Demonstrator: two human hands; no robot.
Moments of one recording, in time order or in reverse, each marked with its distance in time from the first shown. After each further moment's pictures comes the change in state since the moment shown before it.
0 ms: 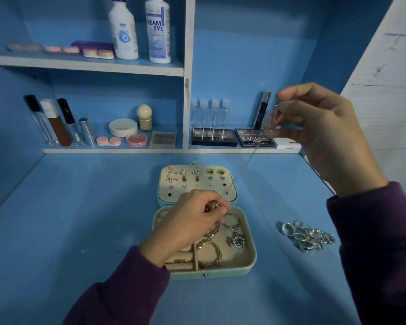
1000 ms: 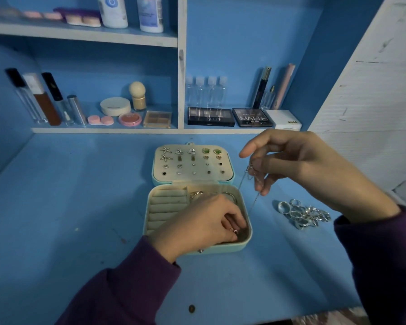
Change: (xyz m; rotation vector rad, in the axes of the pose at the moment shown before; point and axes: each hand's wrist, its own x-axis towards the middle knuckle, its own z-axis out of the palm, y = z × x) left_hand -0.010 0.003 0.029 0.184 -0.272 0.068; right_hand -0.054 0.019 -0.006 -0.286 -0.459 0.225
